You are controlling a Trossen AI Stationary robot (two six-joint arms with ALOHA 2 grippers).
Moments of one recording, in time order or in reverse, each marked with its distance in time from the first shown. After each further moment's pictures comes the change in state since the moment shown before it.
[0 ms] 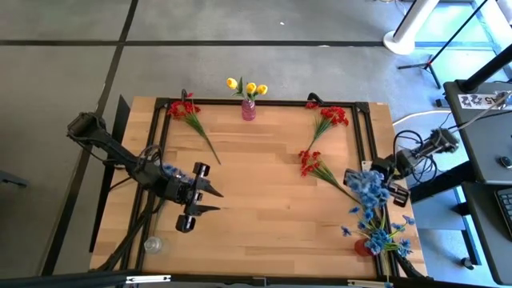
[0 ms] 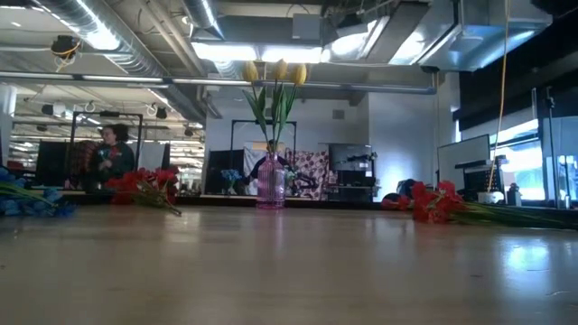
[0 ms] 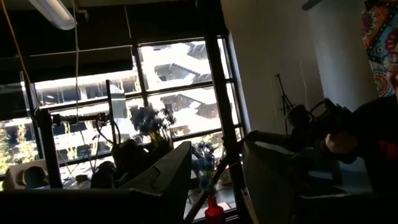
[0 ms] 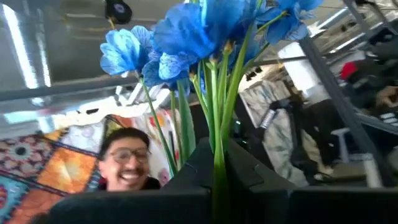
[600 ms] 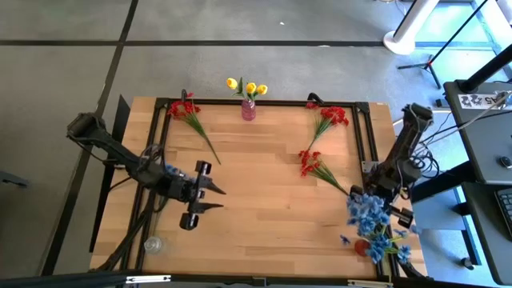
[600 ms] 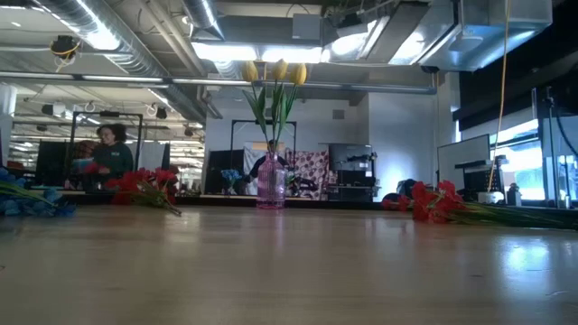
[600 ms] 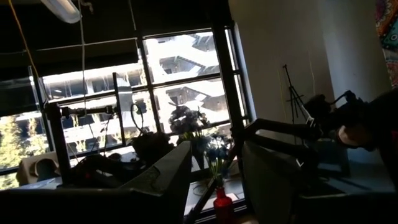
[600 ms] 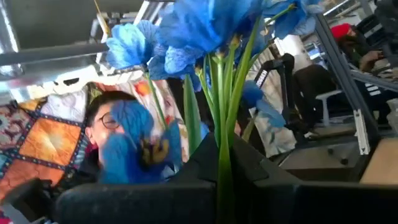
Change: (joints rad) left arm 0.033 0.000 0.000 -0.033 -0.003 -0.003; right arm 0.580 0.159 0.010 -0.007 0.560 -0.271
